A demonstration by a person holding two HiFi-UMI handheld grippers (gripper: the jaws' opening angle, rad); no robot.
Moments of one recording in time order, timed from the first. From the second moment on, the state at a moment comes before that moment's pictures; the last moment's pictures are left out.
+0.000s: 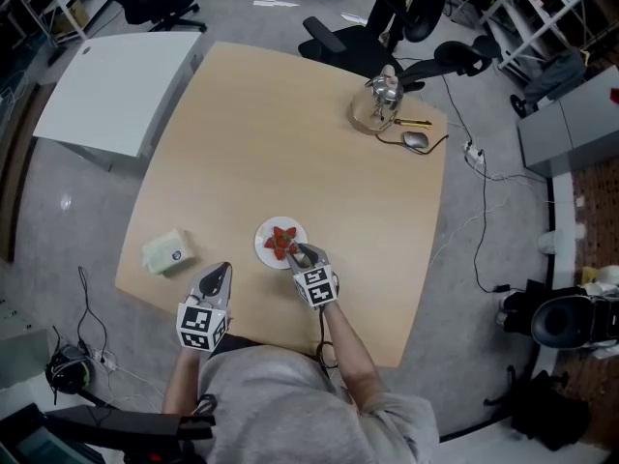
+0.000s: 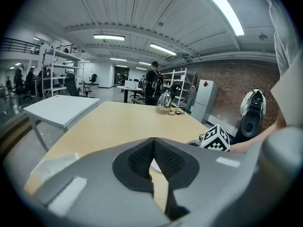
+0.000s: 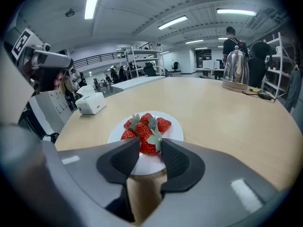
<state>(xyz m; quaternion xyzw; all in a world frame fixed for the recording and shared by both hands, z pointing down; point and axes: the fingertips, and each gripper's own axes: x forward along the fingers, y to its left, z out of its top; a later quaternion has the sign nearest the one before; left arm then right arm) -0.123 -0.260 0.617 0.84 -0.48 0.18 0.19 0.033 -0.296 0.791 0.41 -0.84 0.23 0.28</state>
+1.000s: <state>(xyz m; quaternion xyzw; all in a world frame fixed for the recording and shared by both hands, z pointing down) -0.127 -0.252 0.604 0.84 -0.48 0.17 0.18 0.038 -0.297 0.782 0.43 -0.83 0.22 0.27</state>
